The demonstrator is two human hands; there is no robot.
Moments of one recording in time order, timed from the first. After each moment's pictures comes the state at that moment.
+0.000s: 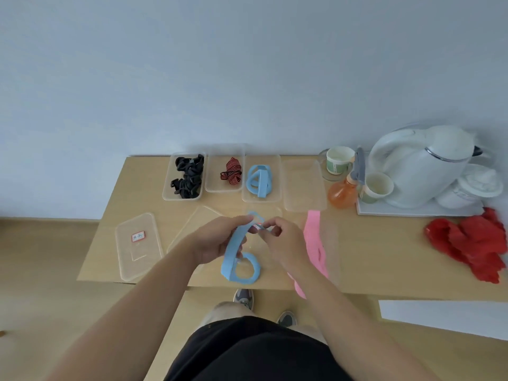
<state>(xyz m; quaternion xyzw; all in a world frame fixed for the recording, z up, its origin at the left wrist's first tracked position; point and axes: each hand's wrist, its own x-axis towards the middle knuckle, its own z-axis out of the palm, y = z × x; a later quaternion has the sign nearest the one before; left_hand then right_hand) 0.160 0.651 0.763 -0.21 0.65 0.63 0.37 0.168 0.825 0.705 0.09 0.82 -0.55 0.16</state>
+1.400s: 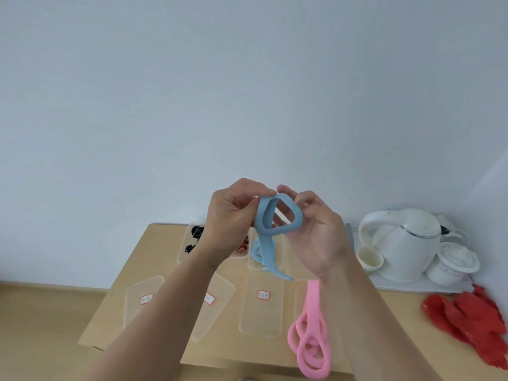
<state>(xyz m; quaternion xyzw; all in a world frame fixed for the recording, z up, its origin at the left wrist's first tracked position) 0.155 0.694 0.943 0.11 0.68 0.71 -0.14 0.137 0.855 0.920 -0.12 0.33 -0.92 0.15</state>
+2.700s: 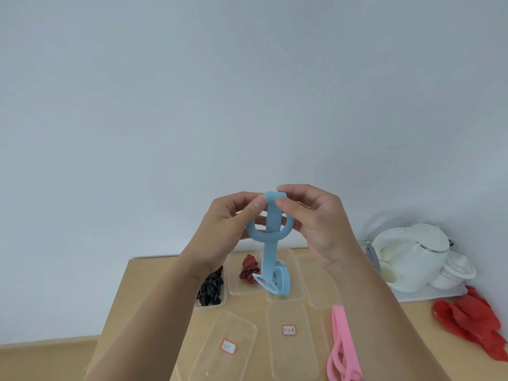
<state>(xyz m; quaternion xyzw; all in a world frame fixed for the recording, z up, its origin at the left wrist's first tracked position) 0.069 0.556 0.952 0.13 0.68 0.72 0.08 0.075 0.735 0.963 -0.04 0.67 -0.74 -0.05</state>
